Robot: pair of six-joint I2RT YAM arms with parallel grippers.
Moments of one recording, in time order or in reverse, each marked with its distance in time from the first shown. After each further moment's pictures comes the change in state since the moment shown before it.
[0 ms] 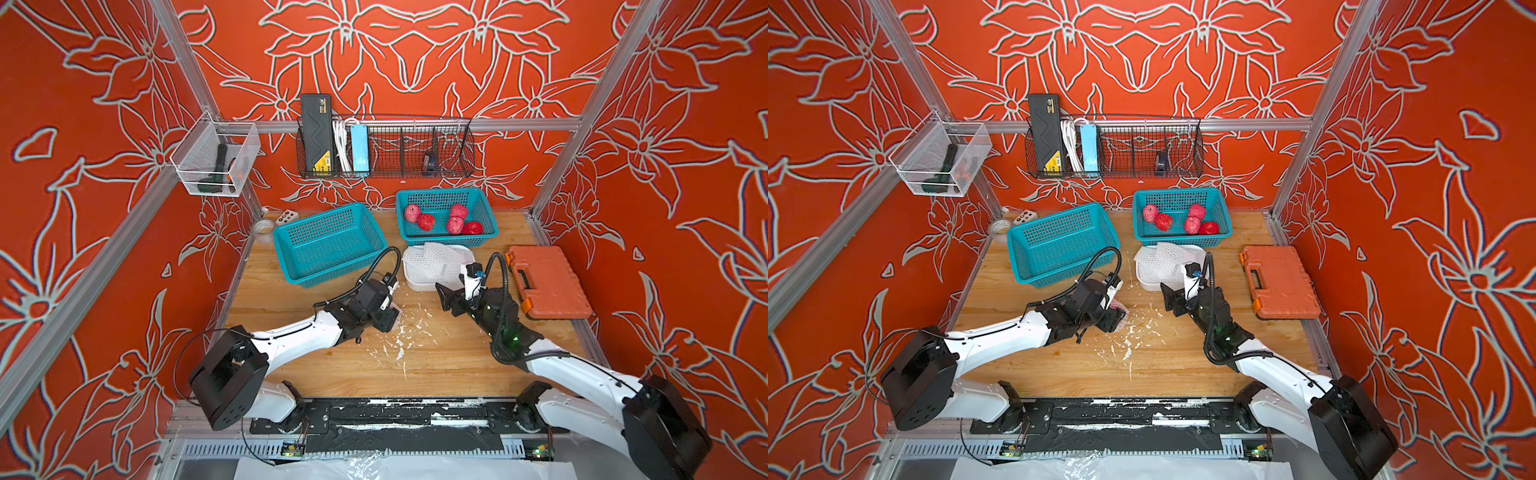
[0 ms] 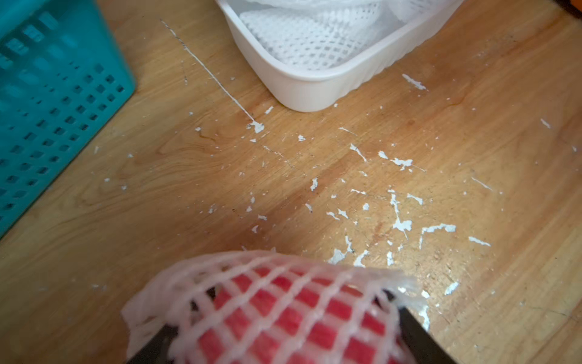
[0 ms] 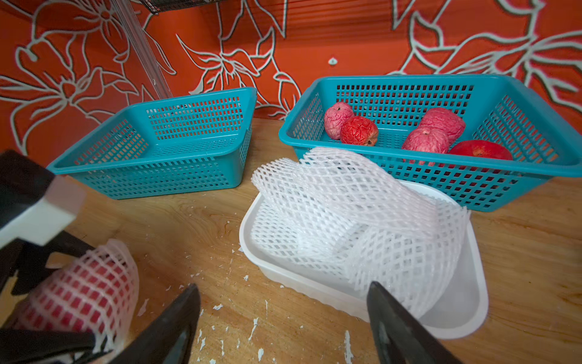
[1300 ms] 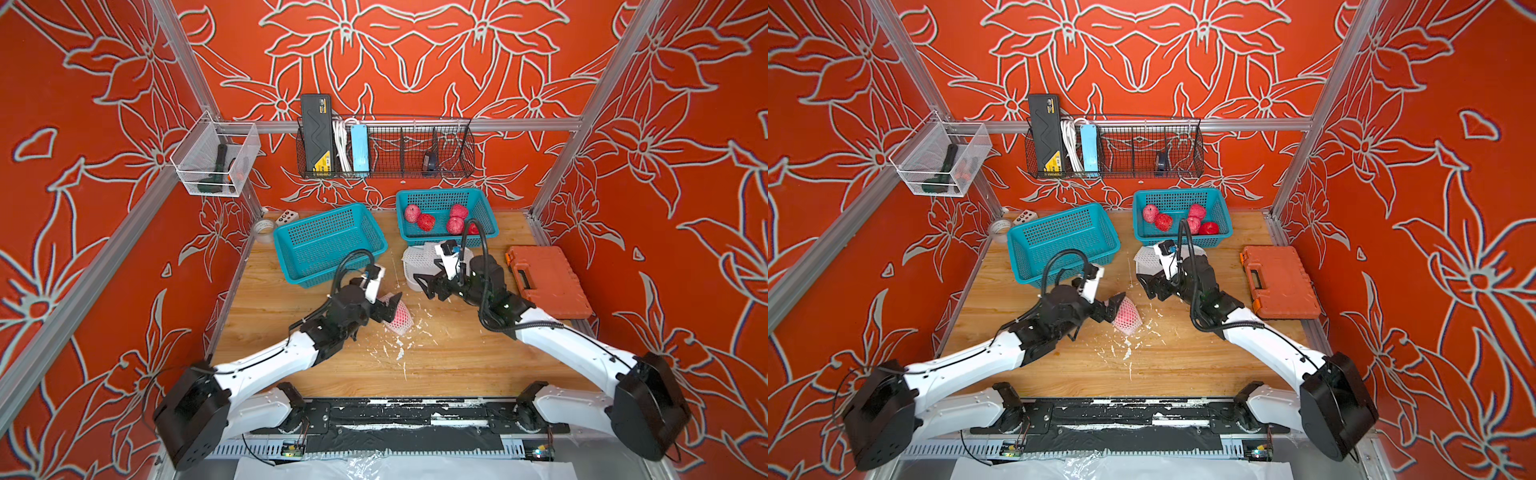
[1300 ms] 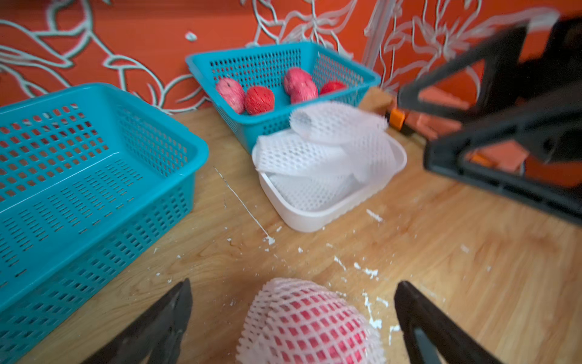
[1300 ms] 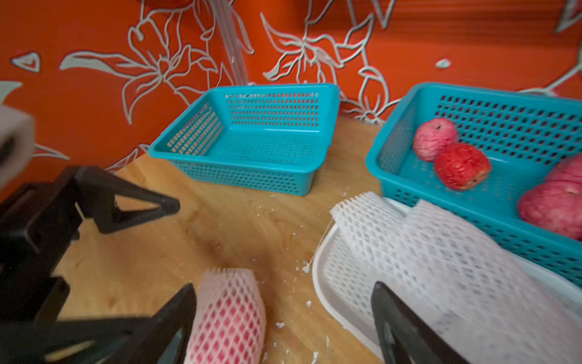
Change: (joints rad) left arm 0.088 -0.336 -0.200 0.367 -0.047 -0.058; right arm 0.006 0.196 0.423 -0.351 -0.343 -0.064
